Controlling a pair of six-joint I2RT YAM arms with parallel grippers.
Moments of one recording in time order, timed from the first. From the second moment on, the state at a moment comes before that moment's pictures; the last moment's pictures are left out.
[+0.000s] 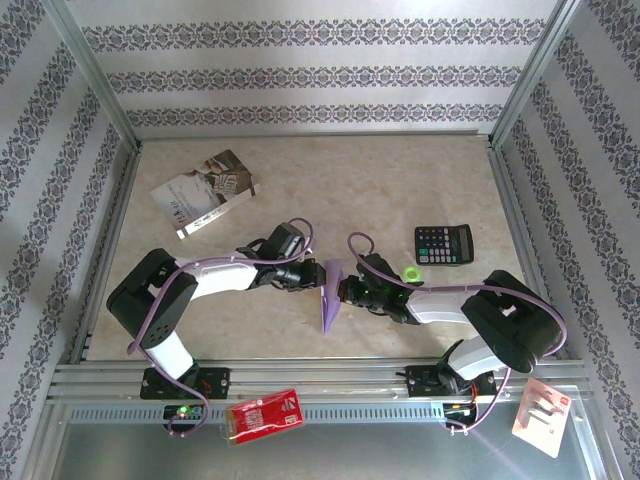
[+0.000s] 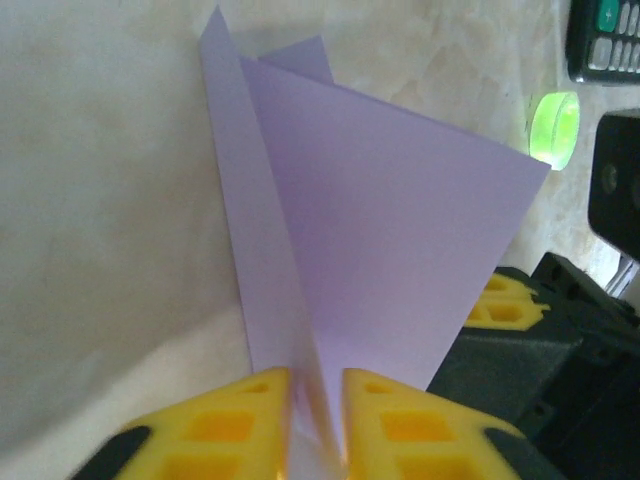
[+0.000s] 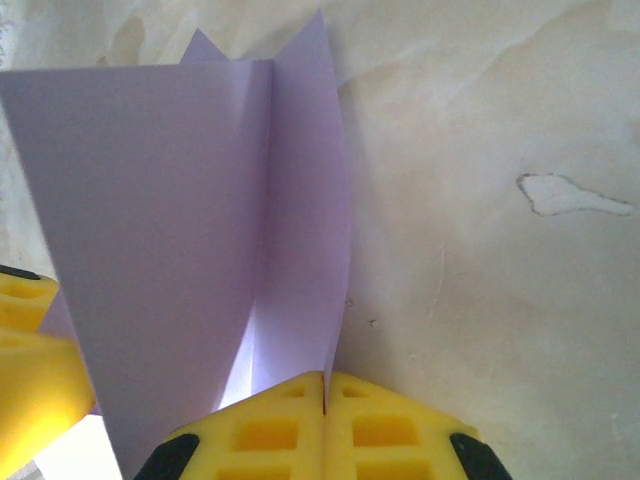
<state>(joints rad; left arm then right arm) -0.67 1.68 0.83 -0.06 0.45 -0.82 0.73 1.47 0.41 0.26 -0.15 0.97</state>
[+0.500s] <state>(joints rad) -0.60 1.66 0.77 -0.05 0.45 -0.83 0.71 1.43 0.41 0.25 -0.14 0.97</state>
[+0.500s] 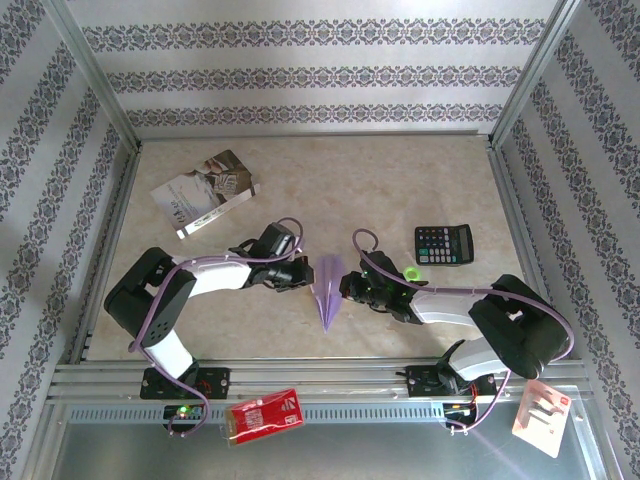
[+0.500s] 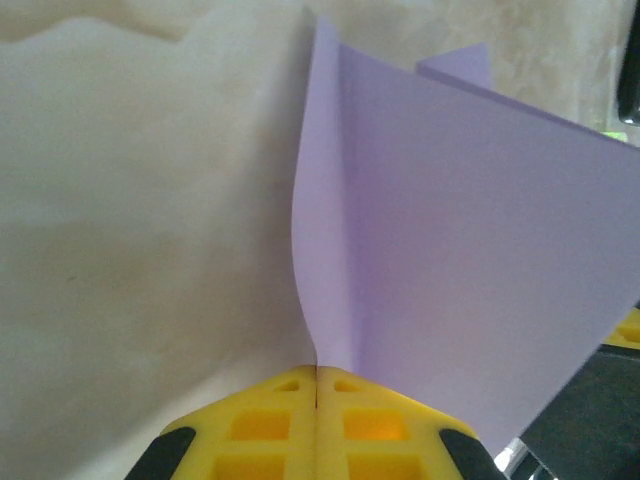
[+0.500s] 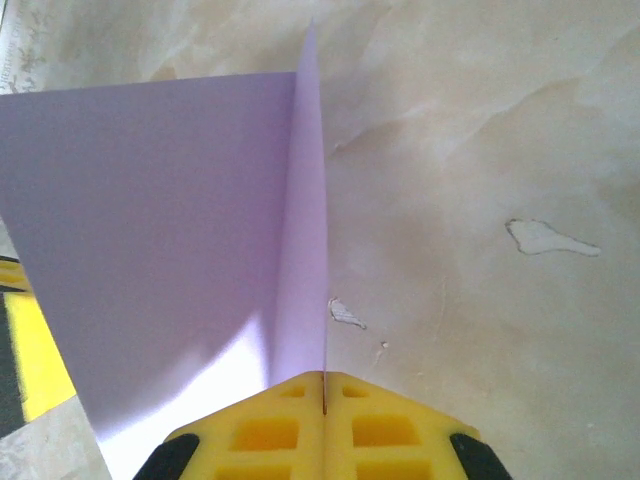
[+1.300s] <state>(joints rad) -0.51 1.73 0.78 0.01 0.45 -0.85 0.64 1.62 0.57 0.25 -0.18 0.91</state>
